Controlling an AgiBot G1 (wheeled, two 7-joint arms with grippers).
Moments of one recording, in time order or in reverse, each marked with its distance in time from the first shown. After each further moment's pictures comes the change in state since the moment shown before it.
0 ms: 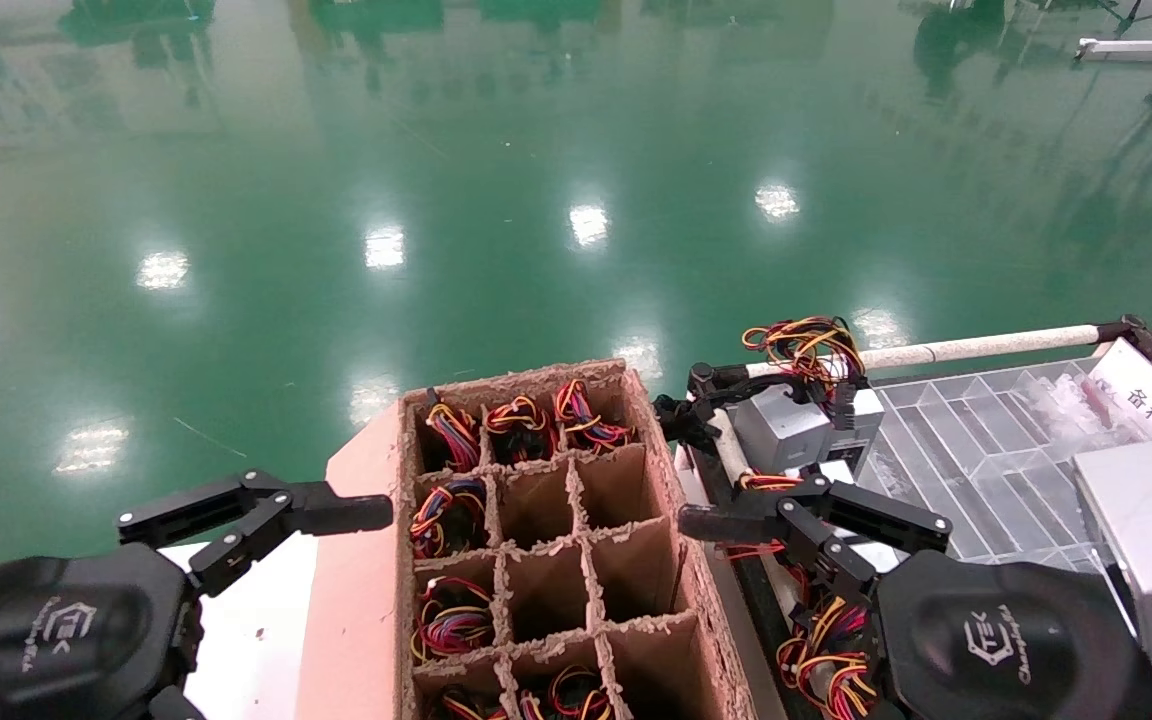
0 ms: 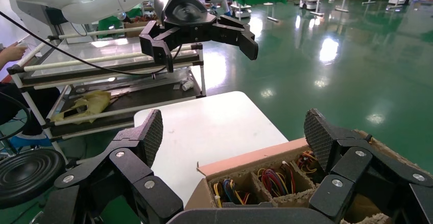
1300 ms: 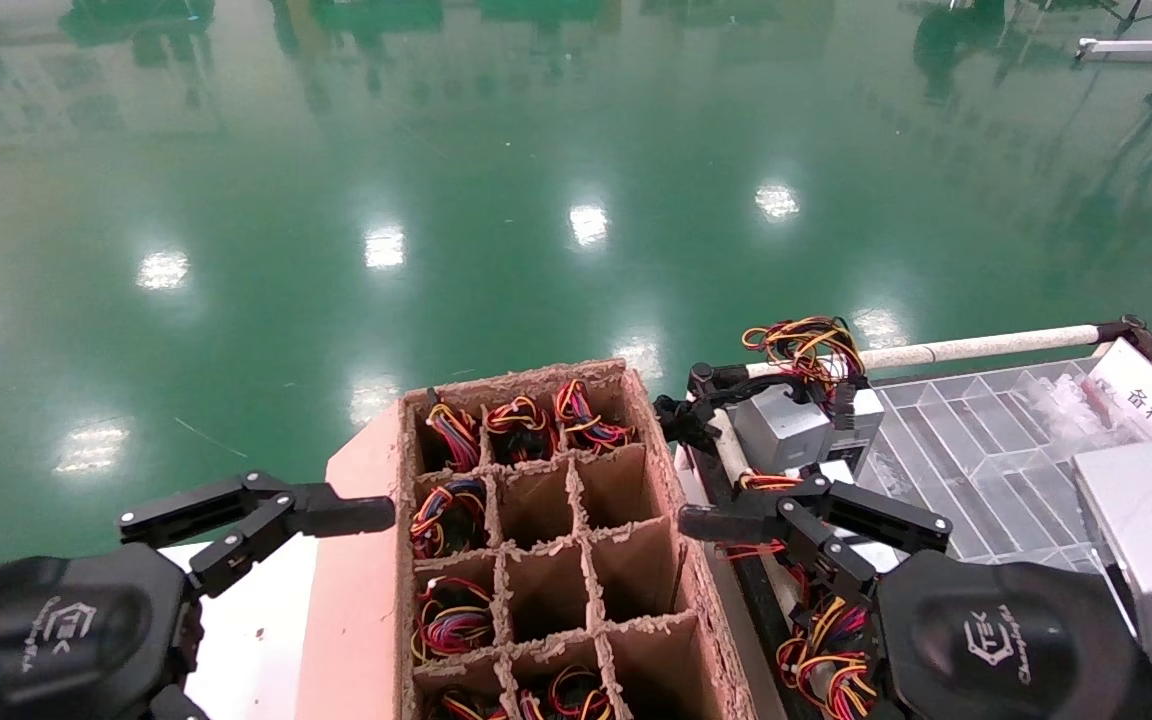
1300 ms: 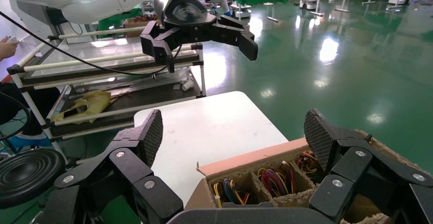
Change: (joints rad) left arm 0.000 0.000 0.000 0.000 0.000 0.000 0.000; right arm 0.000 0.000 0.000 0.000 0.000 0.000 0.000
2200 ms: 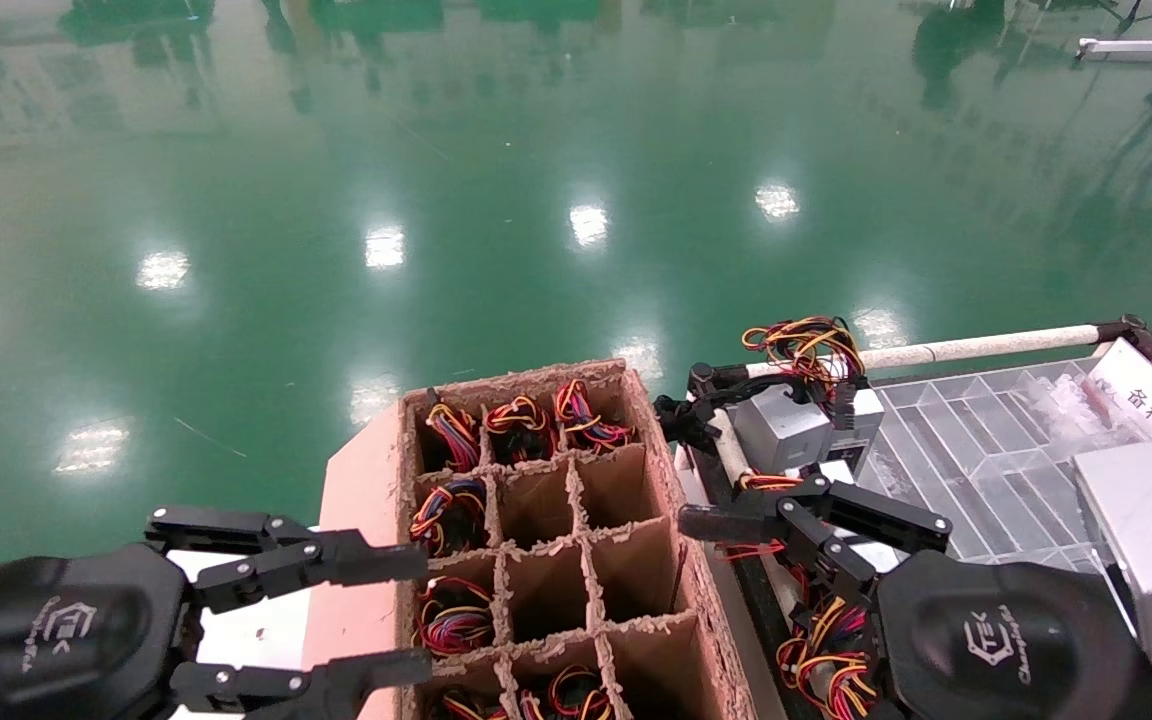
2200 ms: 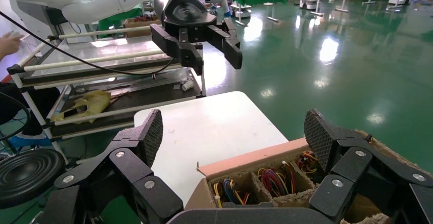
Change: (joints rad) left arm 0.000 0.000 0.000 0.000 0.000 0.000 0.000; right arm 0.000 0.000 0.000 0.000 0.000 0.000 0.000
